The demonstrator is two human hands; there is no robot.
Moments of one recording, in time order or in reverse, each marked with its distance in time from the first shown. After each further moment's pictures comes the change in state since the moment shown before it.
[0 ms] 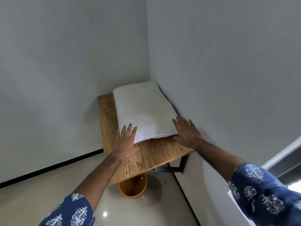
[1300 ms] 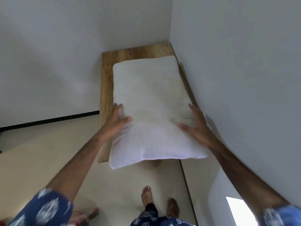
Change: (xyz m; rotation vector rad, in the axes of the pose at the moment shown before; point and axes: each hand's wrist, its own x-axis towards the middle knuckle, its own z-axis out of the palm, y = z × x) left_hand 0.033 -0.029 0.026 -0.910 0.033 -0.392; right_hand 0.018 0.037 0.033 1.031 -0.053 0.119
